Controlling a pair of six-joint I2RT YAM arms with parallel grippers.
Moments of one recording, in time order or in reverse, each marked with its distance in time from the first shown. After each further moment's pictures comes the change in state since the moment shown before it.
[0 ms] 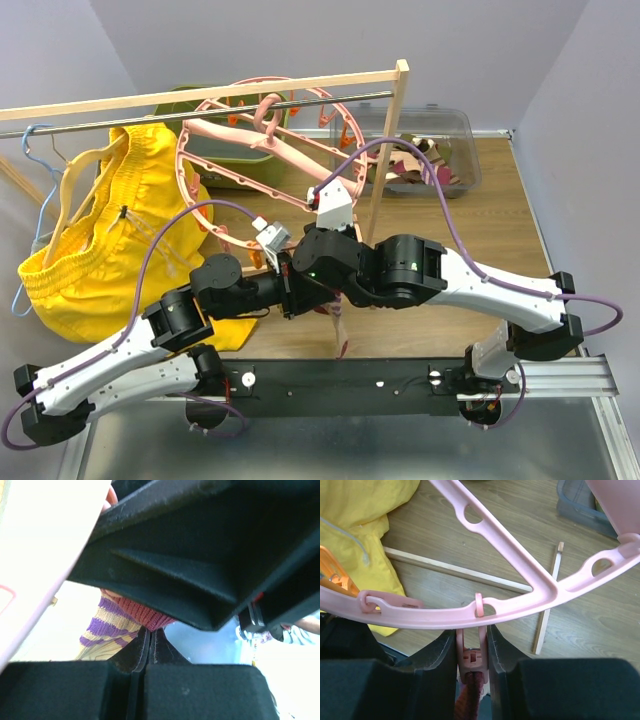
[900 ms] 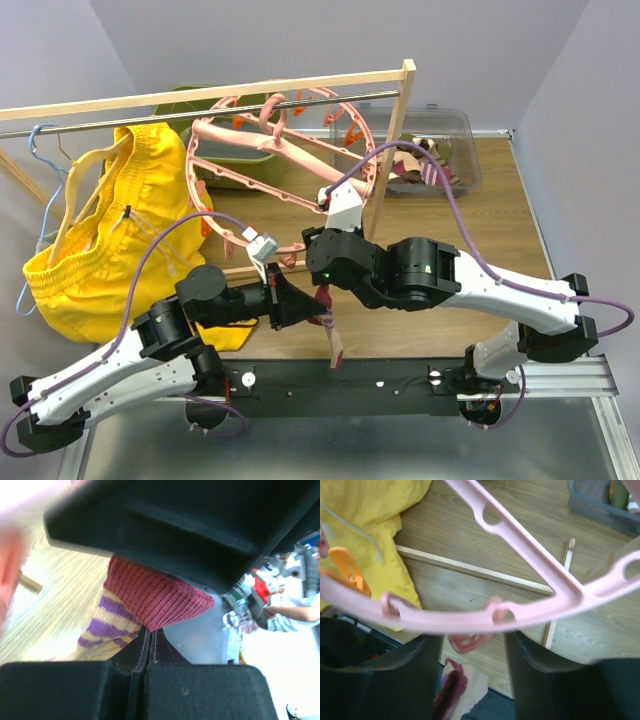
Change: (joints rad) left arm 0.001 -0.098 -0.076 -0.013 0.068 -0.034; right arm 0.002 -0.062 -0.078 0.058 -0.034 0.007
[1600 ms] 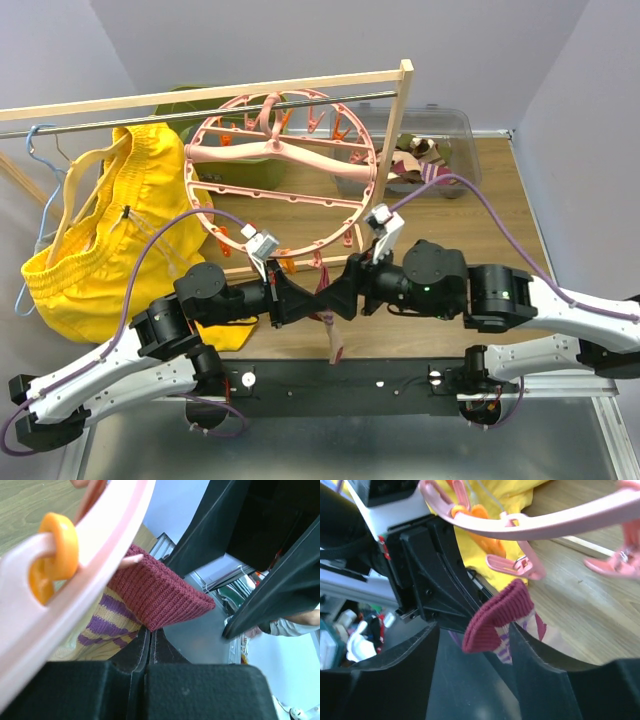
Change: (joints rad) left arm 0.000 -0.003 0.035 -0.014 -0.029 0.012; right arm 0.000 -0.468 -0.503 0.459 -0.470 0.040
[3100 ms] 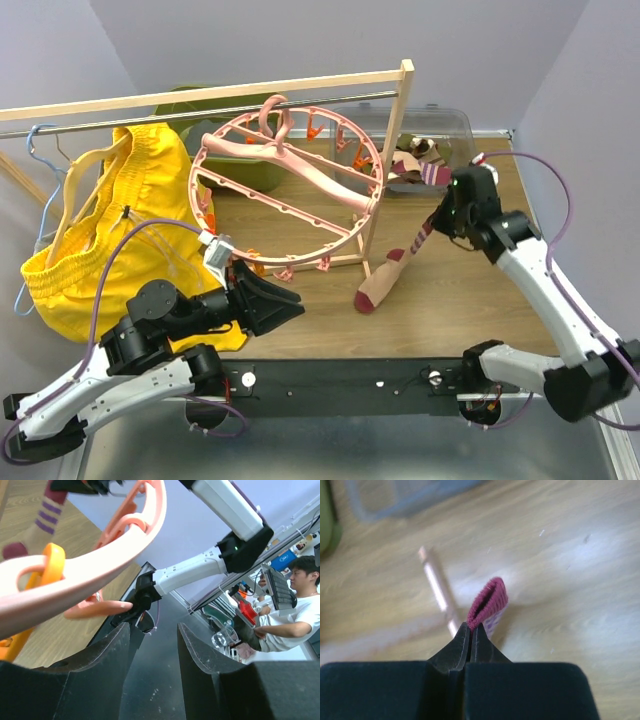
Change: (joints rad) left arm 0.000 -0.200 0.000 -0.022 -0.045 -0.008; right arm -1.006 0.035 -0.223 -0.148 -0.069 -0.003
